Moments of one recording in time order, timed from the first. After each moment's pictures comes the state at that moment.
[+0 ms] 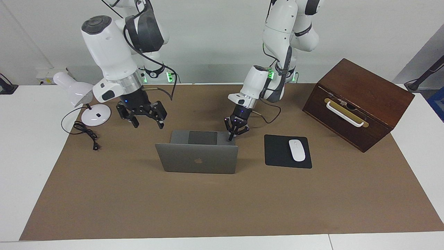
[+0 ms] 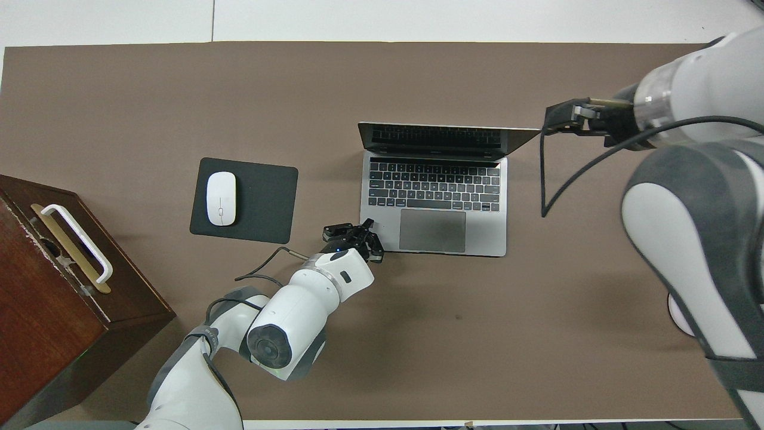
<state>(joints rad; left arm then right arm) -0.72 0.31 0.00 -2.42 -0.12 3.47 -0.18 0.00 0.07 0.13 -1.64 0.08 1.88 0.27</state>
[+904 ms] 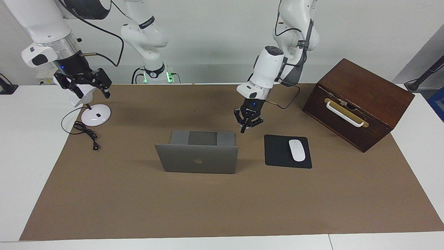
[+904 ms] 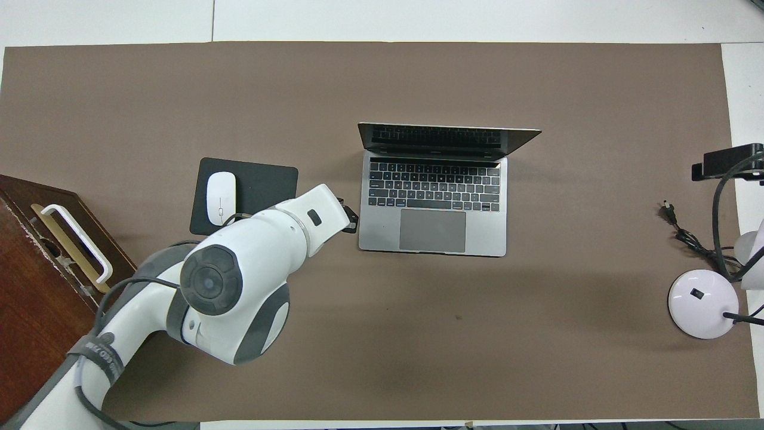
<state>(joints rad) -0.59 0.01 0.00 -2.18 -0.12 2.64 -0.18 -0.24 -0.06 0.13 -1.66 0.08 1.64 -0.03</state>
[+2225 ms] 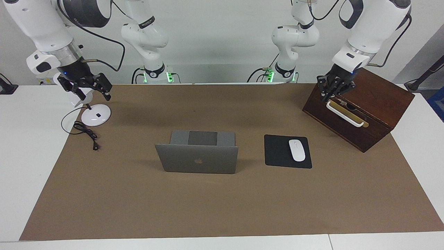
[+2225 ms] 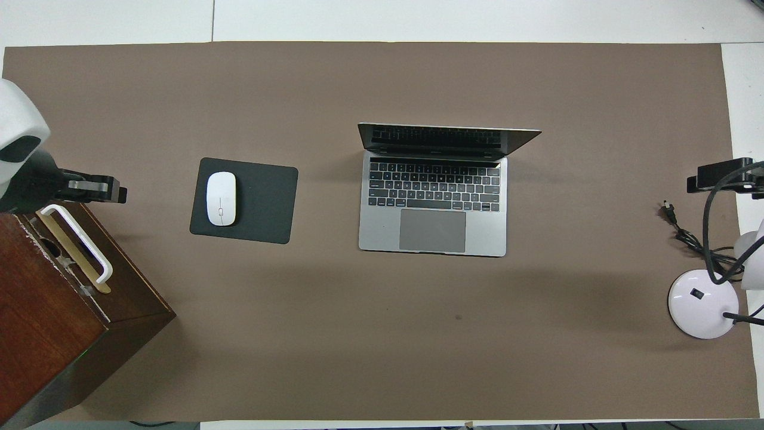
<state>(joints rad) -0.10 -0.10 0.02 -1.75 -0.11 1.71 0.06 -0.27 -0.09 0.14 -1.75 0.08 1.70 -0.03</state>
